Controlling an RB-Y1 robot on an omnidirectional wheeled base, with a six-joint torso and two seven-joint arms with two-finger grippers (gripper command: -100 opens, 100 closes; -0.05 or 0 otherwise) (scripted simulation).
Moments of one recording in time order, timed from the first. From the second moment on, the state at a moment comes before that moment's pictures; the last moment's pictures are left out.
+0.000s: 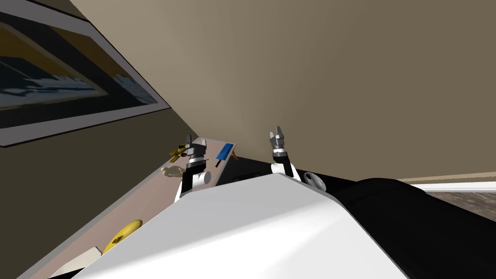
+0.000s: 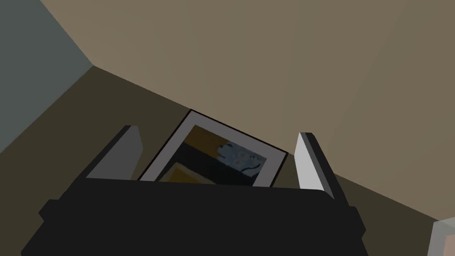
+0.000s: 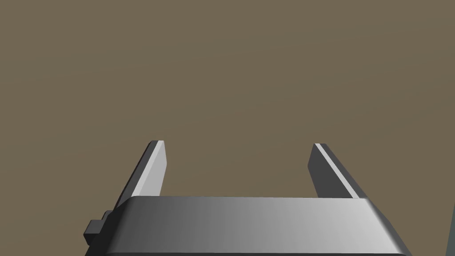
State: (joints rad) left arm 0.38 0.11 0.03 -2.10 0.14 -0.28 0.13; right arm 0.52 -0.02 0.05 -2.20 0.03 -0.38 -0.07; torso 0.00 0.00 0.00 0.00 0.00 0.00
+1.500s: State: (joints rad) left arm 0.24 0.19 0.14 -1.72 0.34 0.07 0.26; right arm 0.52 -0.02 0.05 -2.20 0.03 -0.38 -0.07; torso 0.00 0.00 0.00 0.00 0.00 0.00
